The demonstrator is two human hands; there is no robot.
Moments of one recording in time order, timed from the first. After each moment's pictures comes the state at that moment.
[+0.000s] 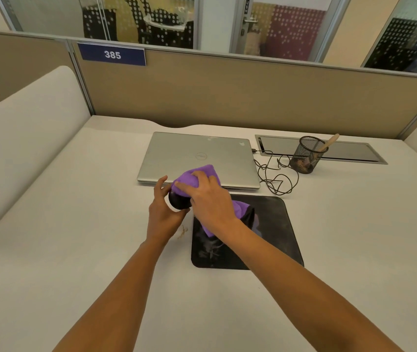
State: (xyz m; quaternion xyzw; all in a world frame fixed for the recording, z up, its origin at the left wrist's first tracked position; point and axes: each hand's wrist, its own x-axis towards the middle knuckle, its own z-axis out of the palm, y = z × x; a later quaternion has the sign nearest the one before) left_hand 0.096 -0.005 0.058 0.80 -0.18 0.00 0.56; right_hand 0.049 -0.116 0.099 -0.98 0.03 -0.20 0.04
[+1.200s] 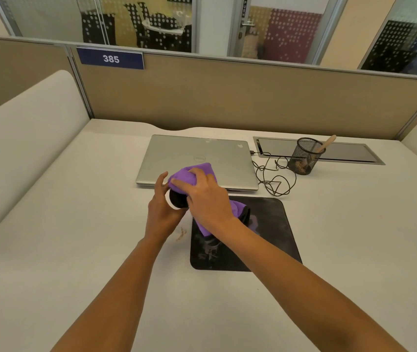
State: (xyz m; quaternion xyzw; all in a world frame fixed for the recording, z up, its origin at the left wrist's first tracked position) left_hand 0.099 -0.009 0.068 0.81 -0.20 0.02 0.55; right_hand 0.052 -0.114 0.104 -0.97 0.02 -0.25 0.07
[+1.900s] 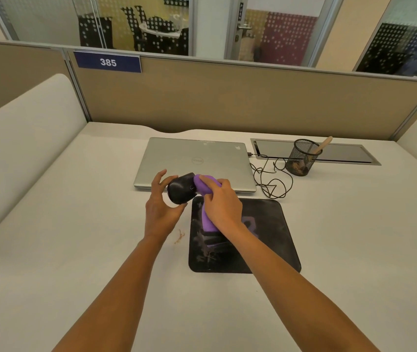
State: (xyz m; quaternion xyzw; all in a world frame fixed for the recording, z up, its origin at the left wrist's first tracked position) left_hand 0.105 -0.012 0.070 0.80 -0.24 0.09 0.55; right_hand 0.046 -0.142 0.095 -0.92 0.23 -0.16 0.28
